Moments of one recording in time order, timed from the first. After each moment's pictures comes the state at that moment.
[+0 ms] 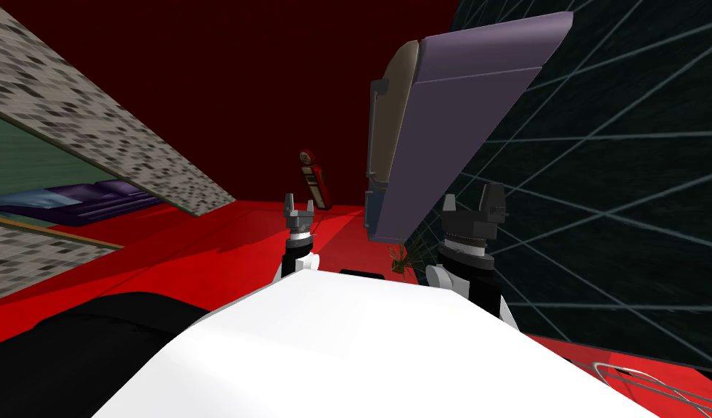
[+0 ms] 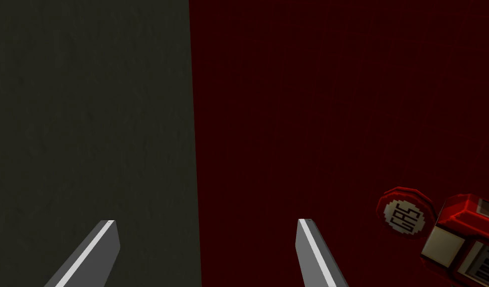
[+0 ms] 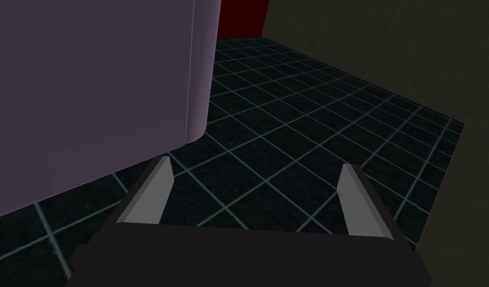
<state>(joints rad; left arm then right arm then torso) 0.51 -0.03 -0.01 -2.26 0.00 -0.56 0.15 0.49 -0.05 -0.05 -2.38 0.02 -0.52 -0.02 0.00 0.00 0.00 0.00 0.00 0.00</state>
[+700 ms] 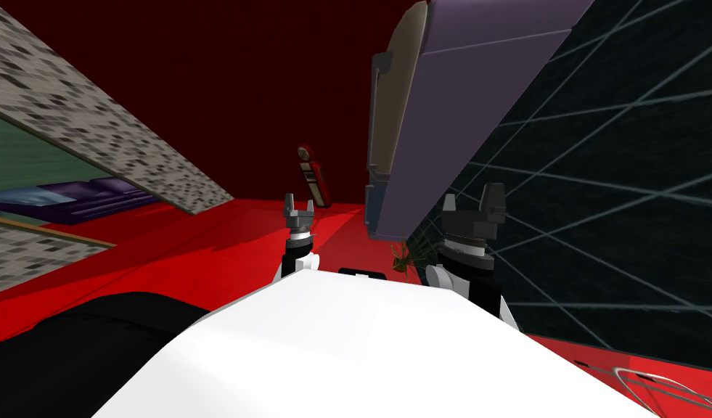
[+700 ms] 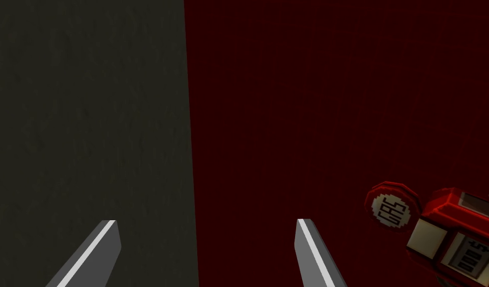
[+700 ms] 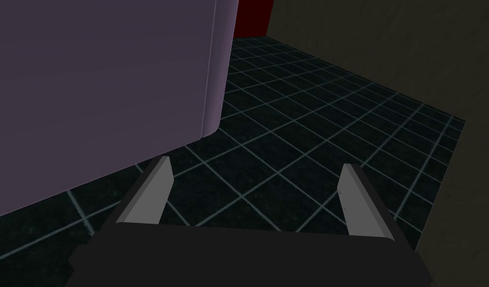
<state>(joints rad) 0.51 -0.03 -0.01 -2.26 0.00 -0.56 0.15 0.49 -0.05 -0.05 -2.38 0.02 -0.52 -0.02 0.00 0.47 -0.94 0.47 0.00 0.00</state>
